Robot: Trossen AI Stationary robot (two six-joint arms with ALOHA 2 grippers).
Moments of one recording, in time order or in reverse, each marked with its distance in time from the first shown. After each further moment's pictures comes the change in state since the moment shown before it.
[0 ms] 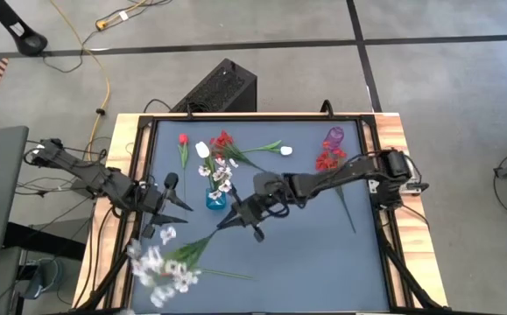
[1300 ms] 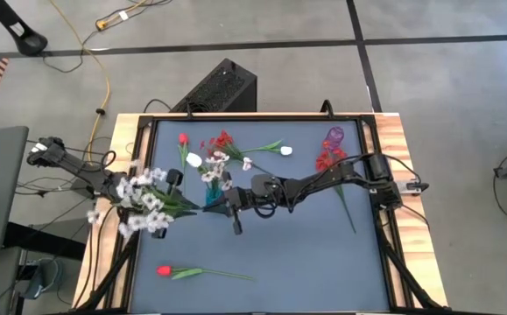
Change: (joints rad) left arm 0.000 0.107 -0.047 0.362 -0.091 0.149; right arm -0.028 0.141 -0.002 0.315 0.250 0.364
